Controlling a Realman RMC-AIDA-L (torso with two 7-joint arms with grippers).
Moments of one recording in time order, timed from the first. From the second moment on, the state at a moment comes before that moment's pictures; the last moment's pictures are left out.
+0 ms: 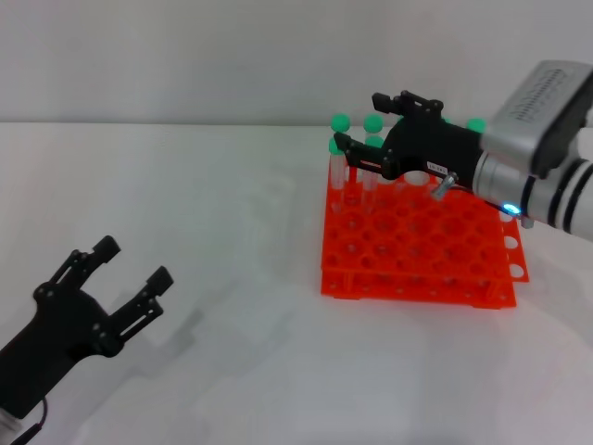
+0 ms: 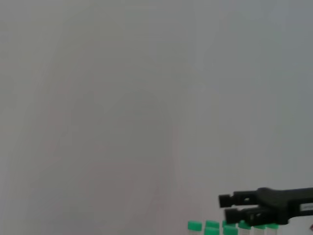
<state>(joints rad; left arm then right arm) -0.32 -2.08 2.84 -0.16 -0.87 1.68 -0.62 0.74 2.02 -1.72 -0.50 -0.63 -0.71 0.78</state>
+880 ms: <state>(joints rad) -0.24 -2.08 2.83 -0.18 -1.27 1.68 -0.57 0.21 2.00 -1.18 -0.66 -0.71 -1.13 0.67</state>
